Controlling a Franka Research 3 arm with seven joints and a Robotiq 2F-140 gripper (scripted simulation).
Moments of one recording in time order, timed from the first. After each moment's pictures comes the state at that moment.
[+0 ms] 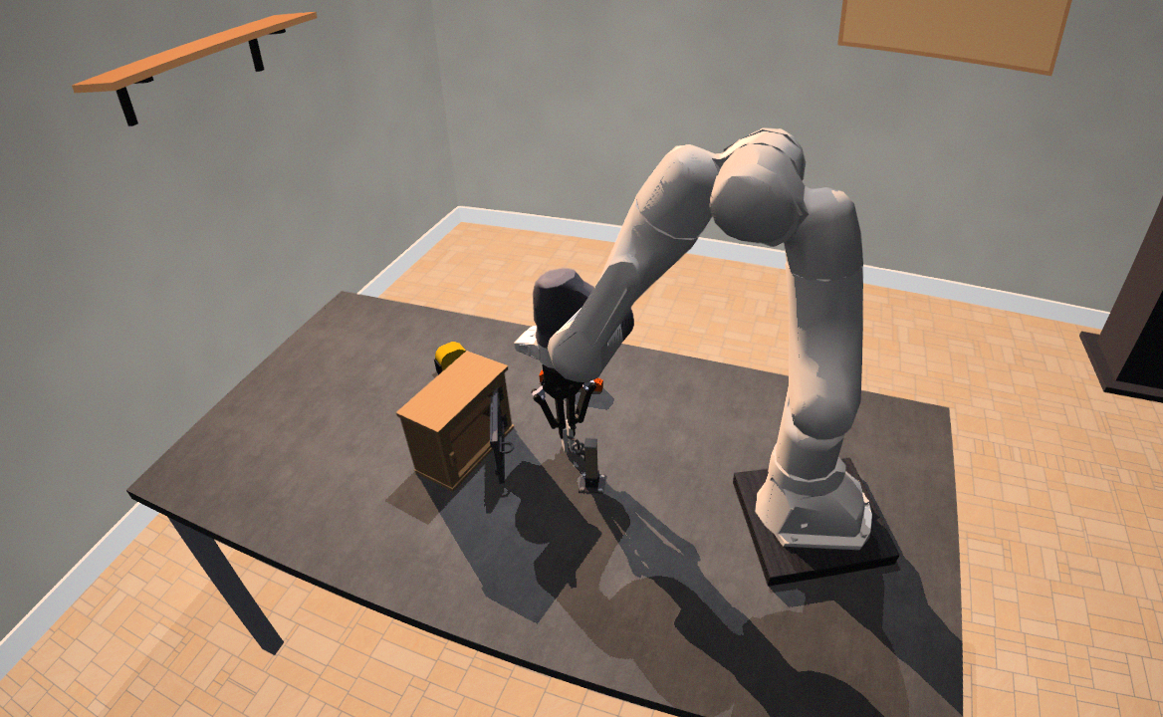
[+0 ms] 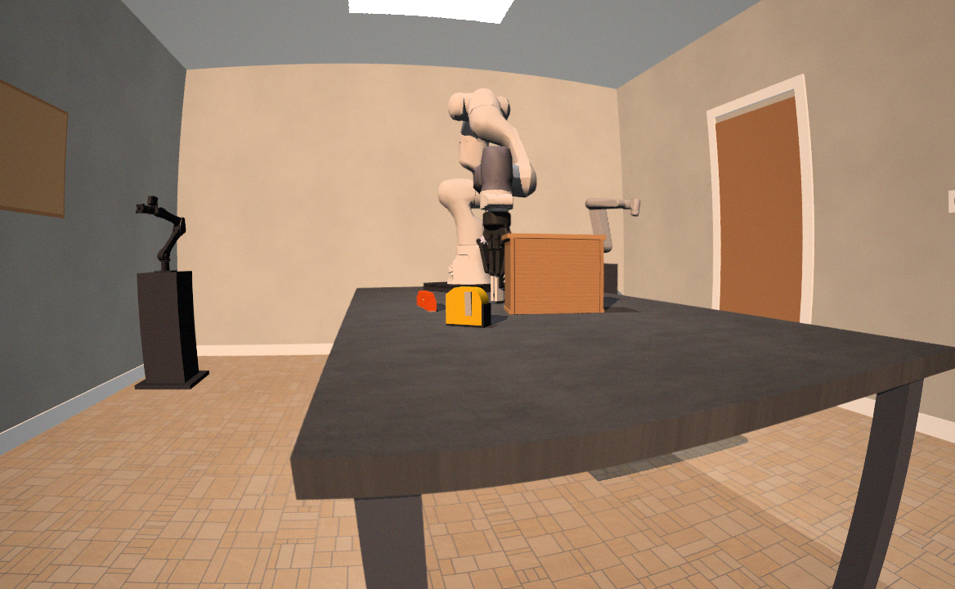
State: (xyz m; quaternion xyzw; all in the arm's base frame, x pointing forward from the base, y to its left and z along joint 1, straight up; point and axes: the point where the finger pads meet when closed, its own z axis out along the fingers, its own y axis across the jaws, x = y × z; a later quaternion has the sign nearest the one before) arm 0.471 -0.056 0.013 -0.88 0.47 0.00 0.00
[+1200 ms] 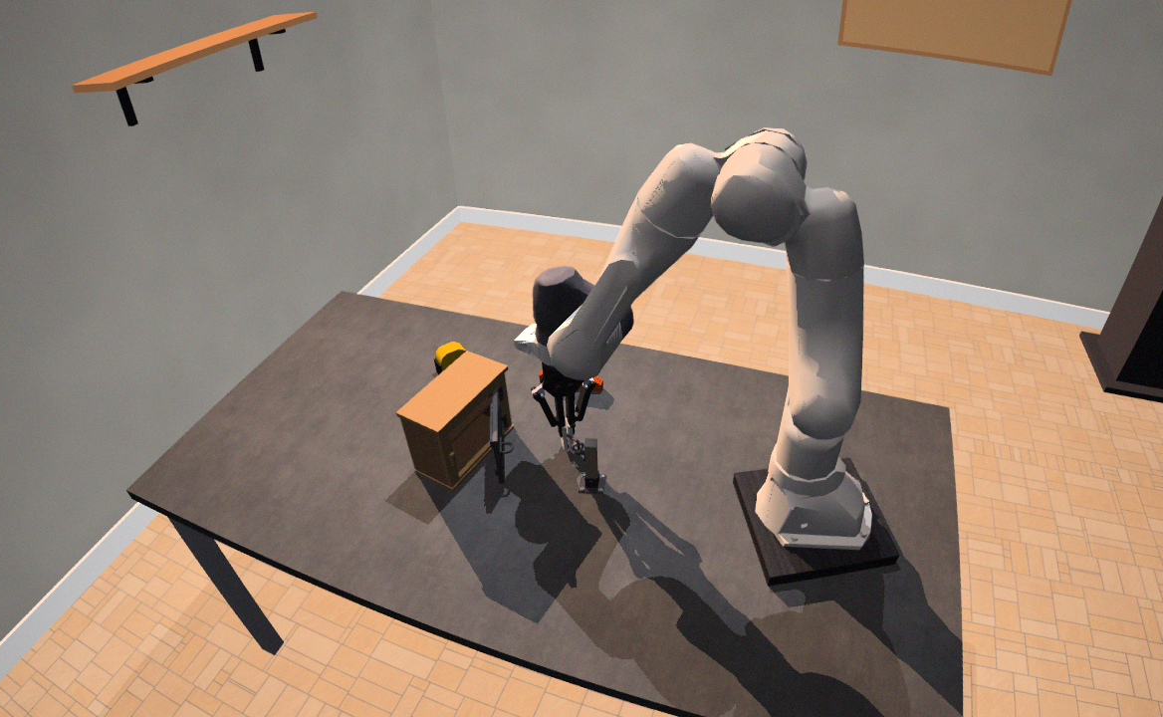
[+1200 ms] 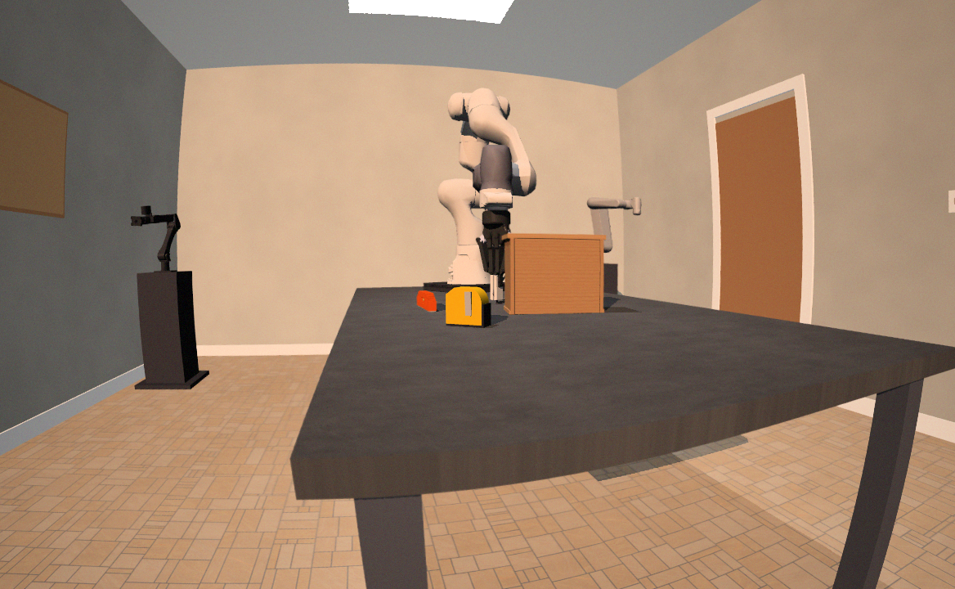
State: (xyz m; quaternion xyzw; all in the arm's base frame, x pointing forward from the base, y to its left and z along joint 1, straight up) arm 0.473 -0.058 0.017 -0.88 0.47 0.00 0.00
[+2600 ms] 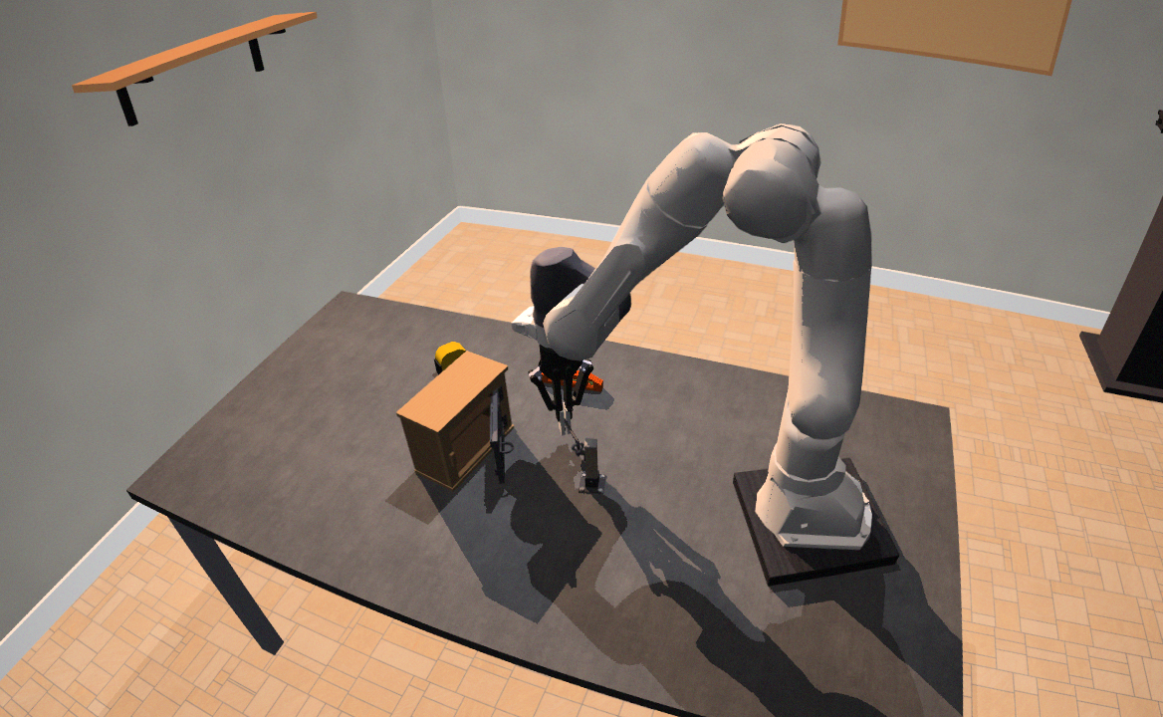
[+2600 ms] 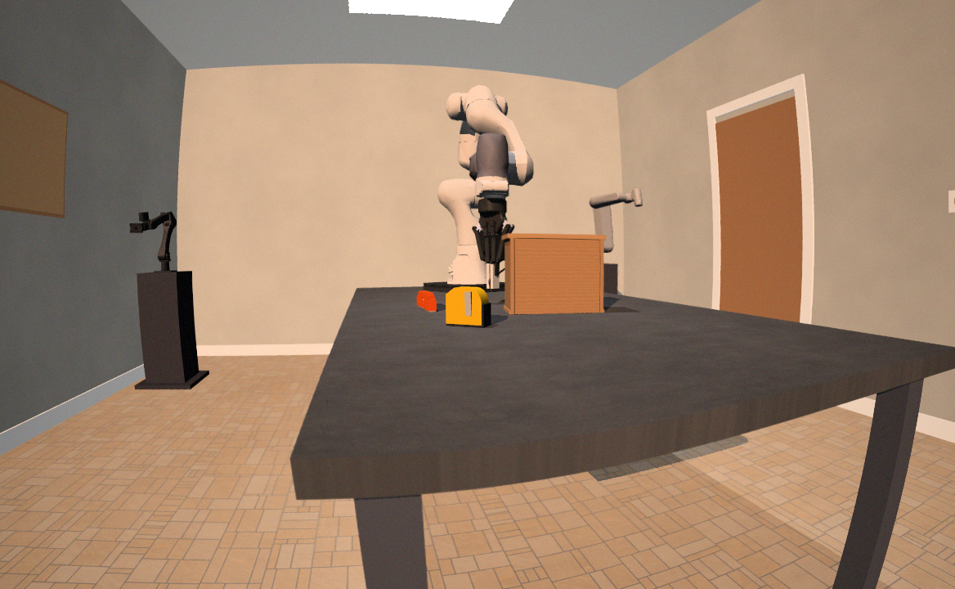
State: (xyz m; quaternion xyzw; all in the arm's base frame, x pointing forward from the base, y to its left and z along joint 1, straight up) arm 0.481 -0.070 0.047 -0.88 0.47 0.00 0.00
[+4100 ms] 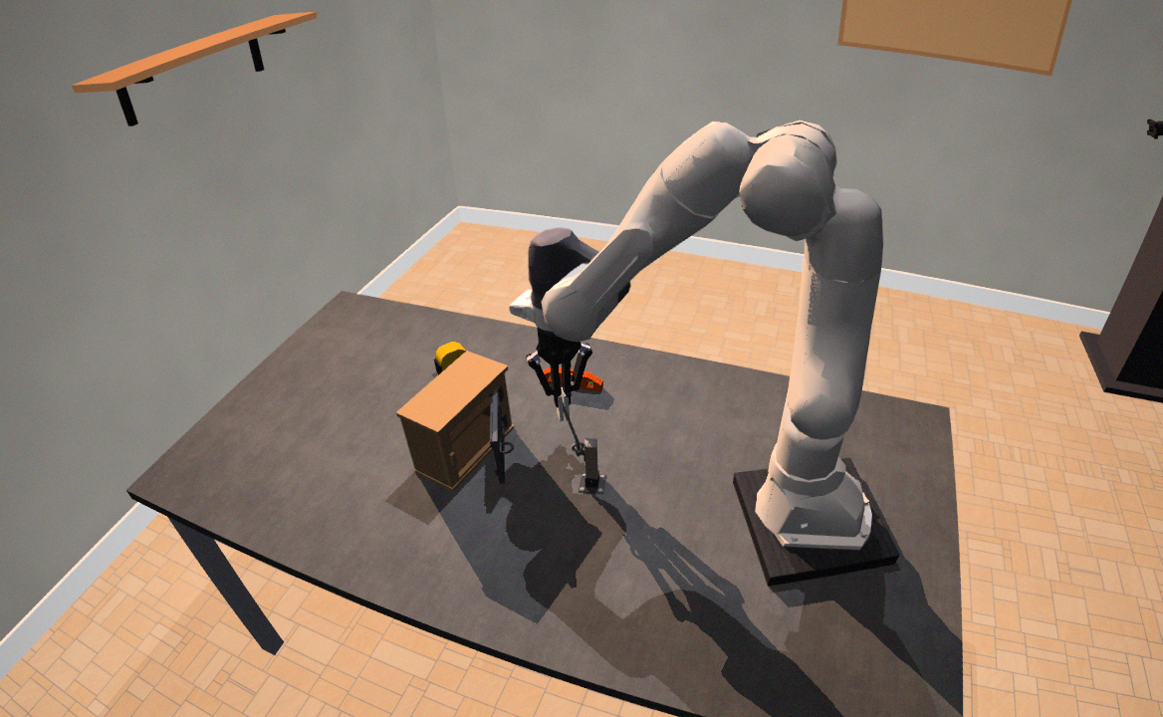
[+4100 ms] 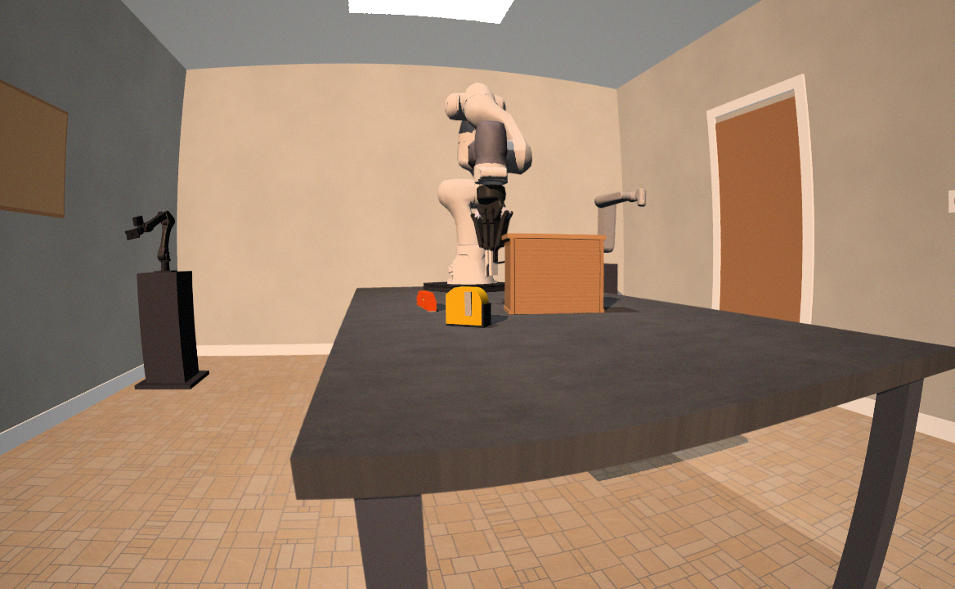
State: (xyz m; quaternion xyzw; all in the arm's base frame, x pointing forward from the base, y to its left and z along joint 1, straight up) arm 0.484 -0.075 0.082 -0.88 0.47 0.00 0.00
